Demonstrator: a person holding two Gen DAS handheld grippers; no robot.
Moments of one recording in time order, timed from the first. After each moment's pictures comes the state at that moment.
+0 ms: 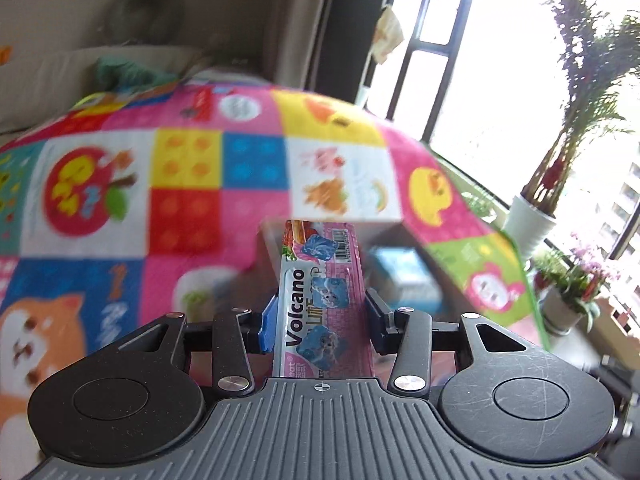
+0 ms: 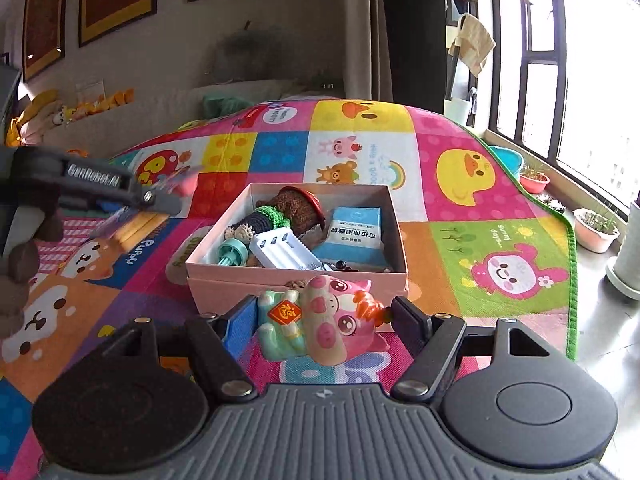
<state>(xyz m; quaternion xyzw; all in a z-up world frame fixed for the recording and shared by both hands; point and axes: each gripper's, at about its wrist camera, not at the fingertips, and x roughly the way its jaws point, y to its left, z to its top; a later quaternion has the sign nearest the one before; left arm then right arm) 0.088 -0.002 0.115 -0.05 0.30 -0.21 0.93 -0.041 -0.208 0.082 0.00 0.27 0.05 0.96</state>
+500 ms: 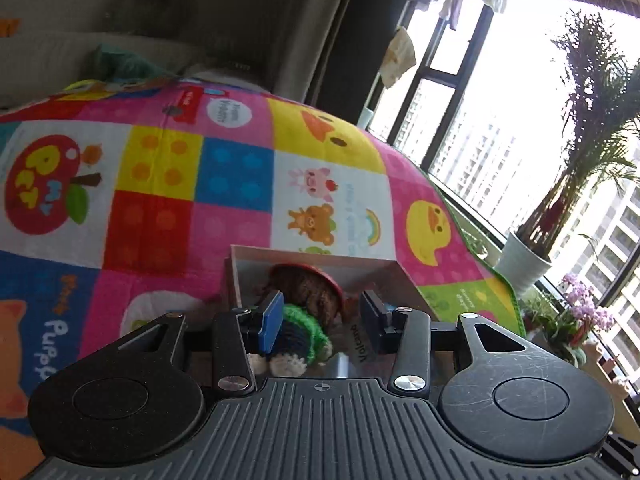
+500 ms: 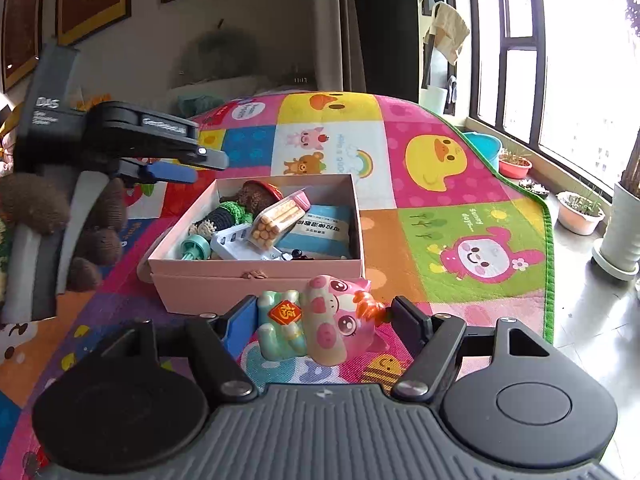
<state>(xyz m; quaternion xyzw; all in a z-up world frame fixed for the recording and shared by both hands) 0.124 -0.010 0.090 -0.11 0.29 -0.19 0.93 -0.038 -0.234 0.075 0.02 0.28 0.02 0.96</state>
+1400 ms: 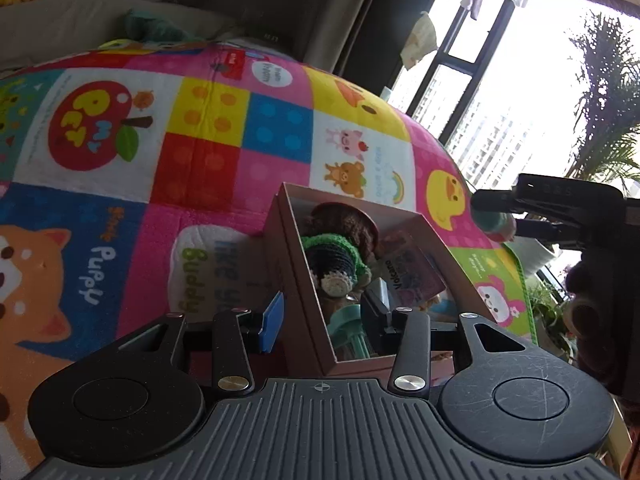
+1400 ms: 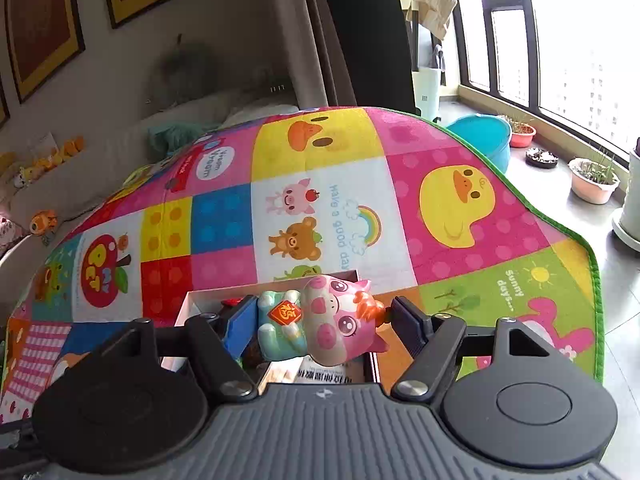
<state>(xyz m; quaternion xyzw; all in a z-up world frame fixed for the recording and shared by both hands) 0.089 0.030 0.071 -0.13 0.33 -0.18 0.92 0.130 -0.249 0.137 0.10 0.31 0.01 0.95</state>
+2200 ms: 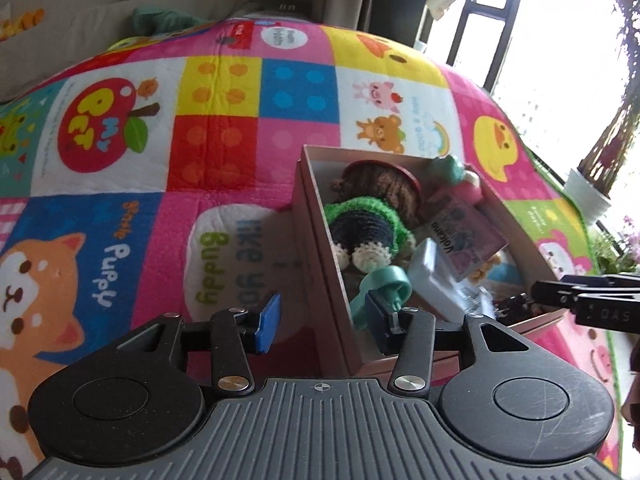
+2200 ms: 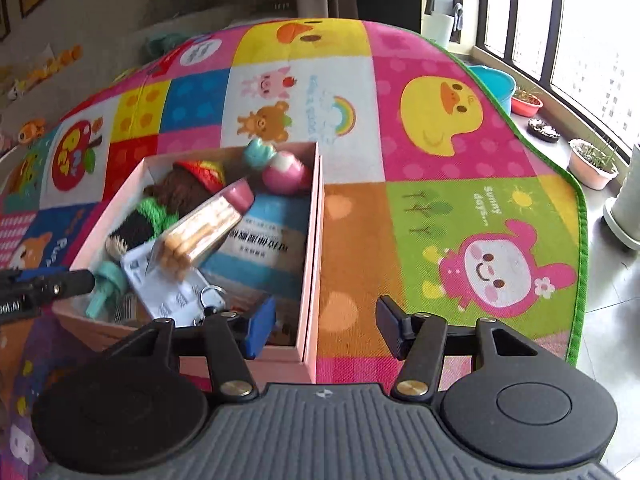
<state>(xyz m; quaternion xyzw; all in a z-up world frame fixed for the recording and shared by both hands) 0.112 -0.009 0.050 -0.03 0.38 -0.11 0.92 0.093 -0.268 0.064 0.02 0.40 0.03 0.92</state>
